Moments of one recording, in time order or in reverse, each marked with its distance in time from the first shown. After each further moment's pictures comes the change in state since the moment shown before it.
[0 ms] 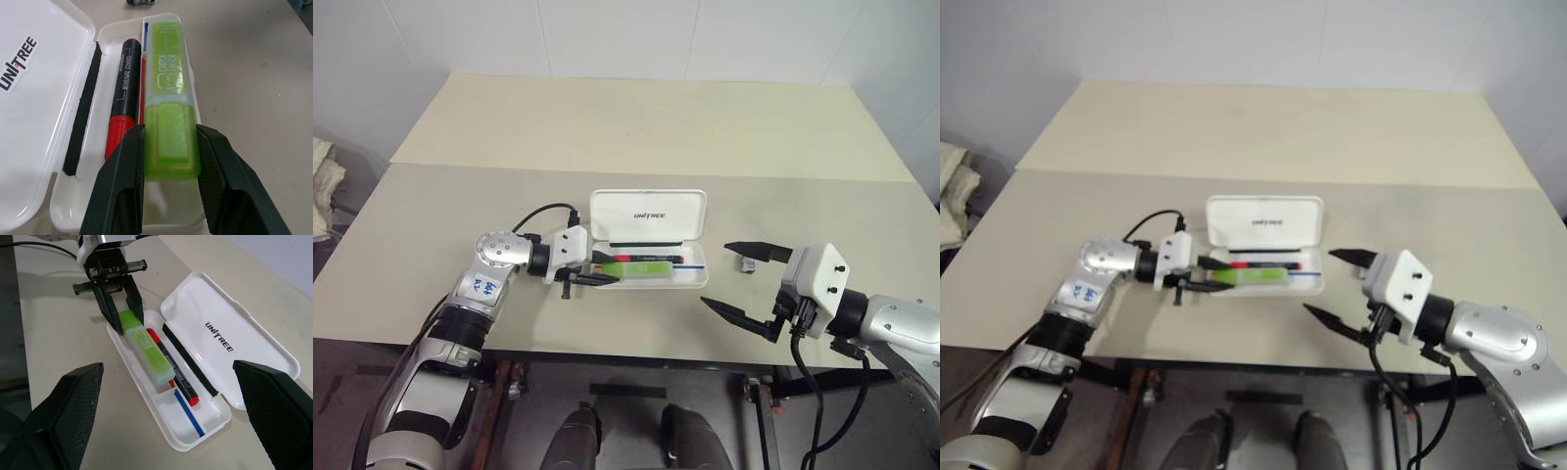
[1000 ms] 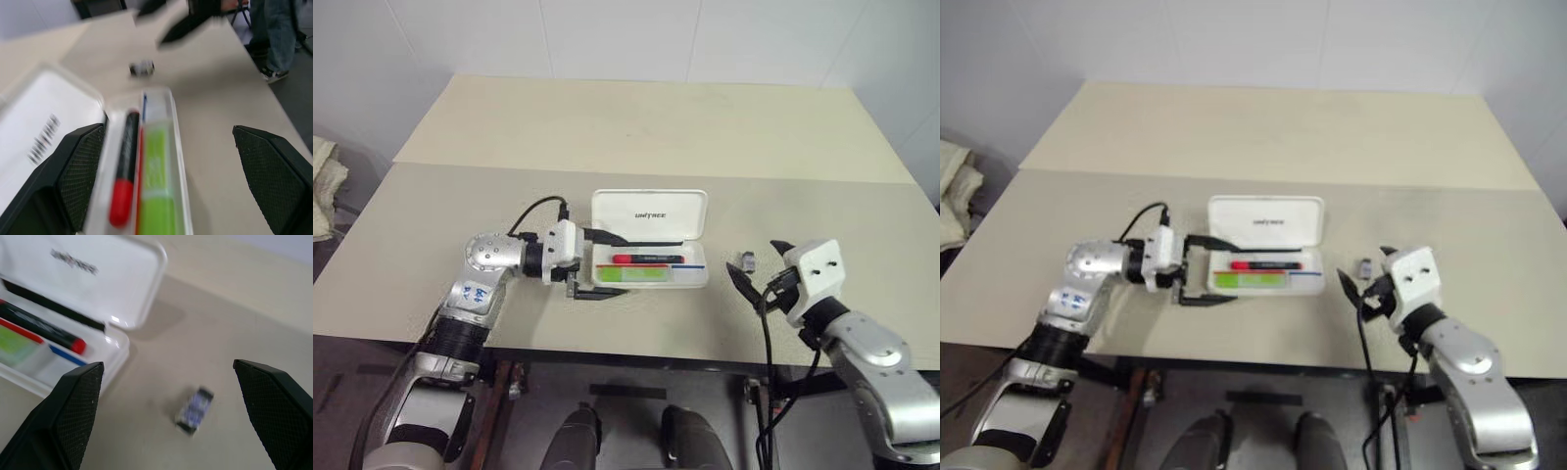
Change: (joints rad) left arm 0.073 0.002 0.098 -0.237 -0.168 0.048 -0.026; right arm 0.056 0.338 0.050 0.159 -0.243 0.087 -0.462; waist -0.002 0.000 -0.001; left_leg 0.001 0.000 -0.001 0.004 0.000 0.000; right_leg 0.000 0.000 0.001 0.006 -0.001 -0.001
